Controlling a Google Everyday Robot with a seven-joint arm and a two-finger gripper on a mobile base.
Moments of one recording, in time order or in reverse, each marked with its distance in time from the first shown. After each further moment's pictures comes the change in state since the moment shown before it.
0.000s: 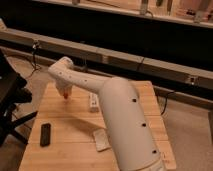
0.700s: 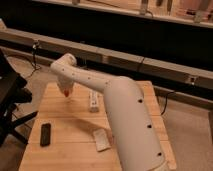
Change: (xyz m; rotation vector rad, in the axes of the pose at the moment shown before) arm 0.005 0.003 -0.022 0.039 0.001 0.000
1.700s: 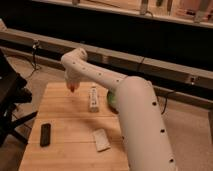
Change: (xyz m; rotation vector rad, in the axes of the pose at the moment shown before) arm 0.014 0.055 -0.041 0.059 0.010 0.062
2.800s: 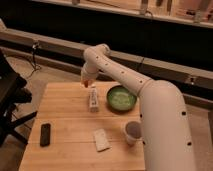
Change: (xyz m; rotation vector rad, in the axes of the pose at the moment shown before) arm 0.009 0.077 -0.046 0.072 0.034 0.109
